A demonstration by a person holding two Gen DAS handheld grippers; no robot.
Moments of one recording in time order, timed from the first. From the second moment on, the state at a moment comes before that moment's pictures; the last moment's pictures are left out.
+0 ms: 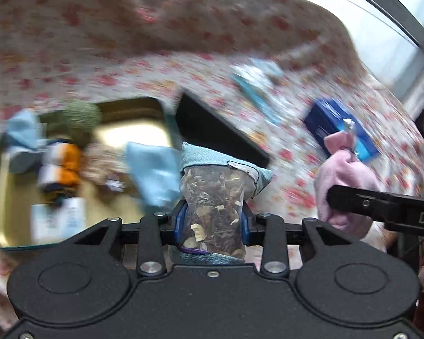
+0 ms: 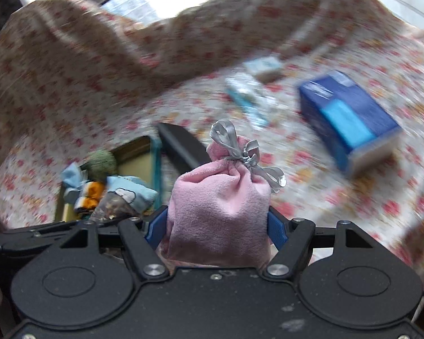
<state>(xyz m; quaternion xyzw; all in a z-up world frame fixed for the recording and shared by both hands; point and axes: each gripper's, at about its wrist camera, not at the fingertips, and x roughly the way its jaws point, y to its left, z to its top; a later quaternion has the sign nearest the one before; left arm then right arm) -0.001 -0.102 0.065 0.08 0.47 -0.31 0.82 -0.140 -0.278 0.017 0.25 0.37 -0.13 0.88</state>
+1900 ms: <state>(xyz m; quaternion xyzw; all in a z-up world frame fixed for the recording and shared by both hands) 0.046 -0.117 0.049 0.10 0.43 -0.19 0.87 -0.114 -0.285 0.015 0.25 0.33 -0.13 0.90</state>
